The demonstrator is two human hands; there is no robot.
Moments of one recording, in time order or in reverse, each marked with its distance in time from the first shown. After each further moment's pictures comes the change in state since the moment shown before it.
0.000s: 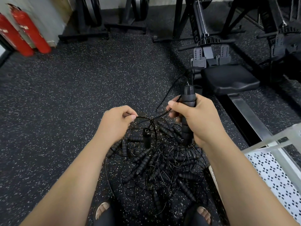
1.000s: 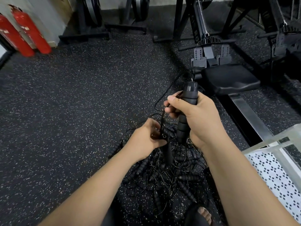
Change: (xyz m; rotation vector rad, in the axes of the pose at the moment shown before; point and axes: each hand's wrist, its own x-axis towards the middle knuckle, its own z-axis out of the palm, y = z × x) left_hand -0.030 0.019 0.070 -0.206 -0.352 -0.019; right_hand -0.005 -0.007 0.009 0.186 -0.027 -0.037
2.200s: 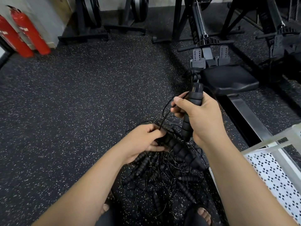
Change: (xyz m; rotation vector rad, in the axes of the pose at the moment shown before) left_hand -0.010 0.021 -0.014 -0.520 -0.227 -0.143; right_hand 0.006 0.005 -0.008 -0.067 0.106 -0.071
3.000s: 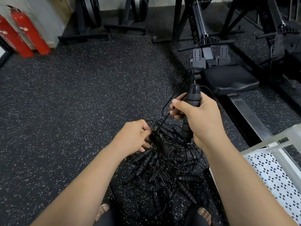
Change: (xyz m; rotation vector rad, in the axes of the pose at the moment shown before) left_hand 0.003 -0.002 -0.022 0.584 0.286 0.039; right_hand -0.002 0.001 0.001 -0.080 -0.007 0.015
